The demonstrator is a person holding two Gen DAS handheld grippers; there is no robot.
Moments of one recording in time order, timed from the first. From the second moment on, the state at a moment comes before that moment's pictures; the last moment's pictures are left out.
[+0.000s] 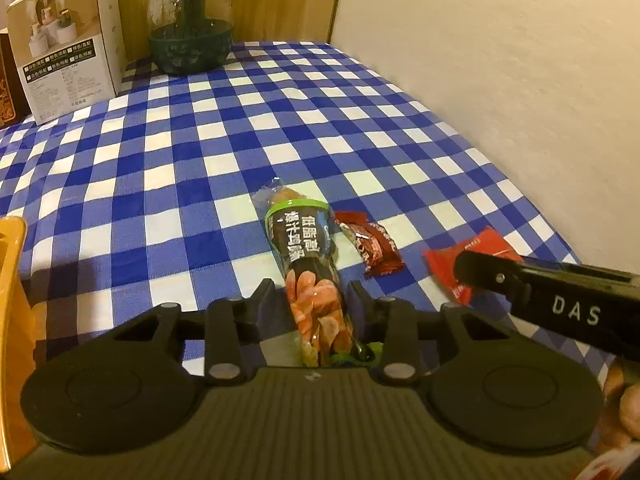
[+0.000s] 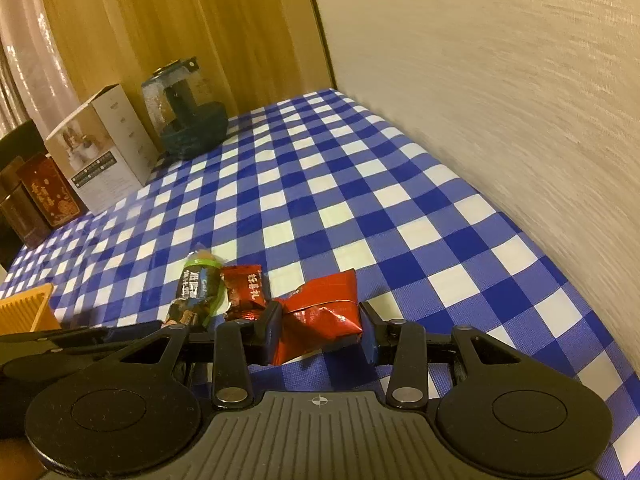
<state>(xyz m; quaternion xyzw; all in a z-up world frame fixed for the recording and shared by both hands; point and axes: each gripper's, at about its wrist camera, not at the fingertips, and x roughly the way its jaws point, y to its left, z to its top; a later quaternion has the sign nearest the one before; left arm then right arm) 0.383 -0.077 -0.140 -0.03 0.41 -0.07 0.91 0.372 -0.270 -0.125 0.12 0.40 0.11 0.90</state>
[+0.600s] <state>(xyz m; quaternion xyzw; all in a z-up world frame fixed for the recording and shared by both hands) 0.372 -0.081 -0.135 -0.02 0.43 -0.08 0.90 0.367 -0.273 -0.121 0.13 0.40 0.10 0.90</state>
